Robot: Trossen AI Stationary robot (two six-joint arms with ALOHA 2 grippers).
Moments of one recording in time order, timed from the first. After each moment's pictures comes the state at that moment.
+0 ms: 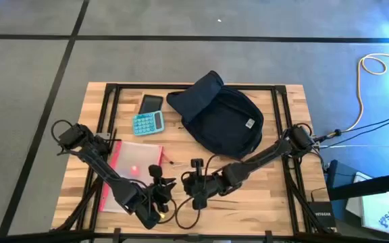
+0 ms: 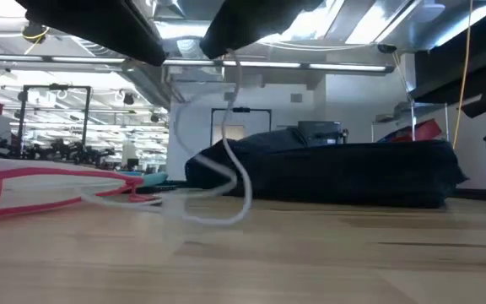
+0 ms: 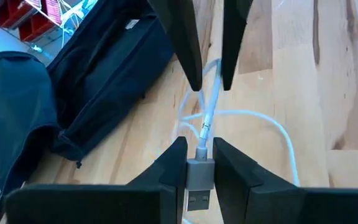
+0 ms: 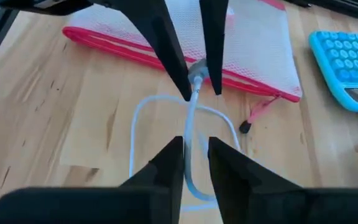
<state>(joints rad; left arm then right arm) -0.76 1.81 1.23 -0.59 -1.02 -0.50 0.47 1.98 1.54 -0.42 0.40 0.15</state>
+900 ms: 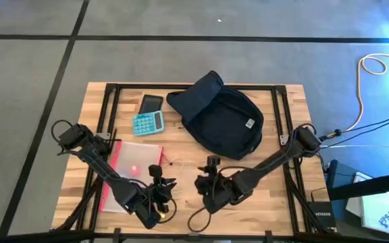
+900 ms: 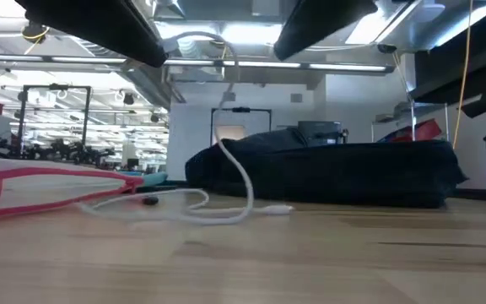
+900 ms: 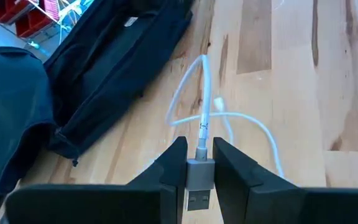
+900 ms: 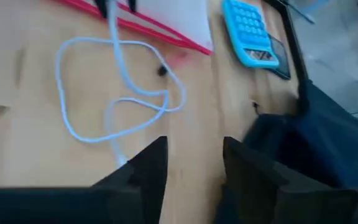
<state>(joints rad) -0.76 1.81 1.23 -0.59 -1.01 -0.51 0.56 1.93 1.54 -0.77 0.76 0.26</state>
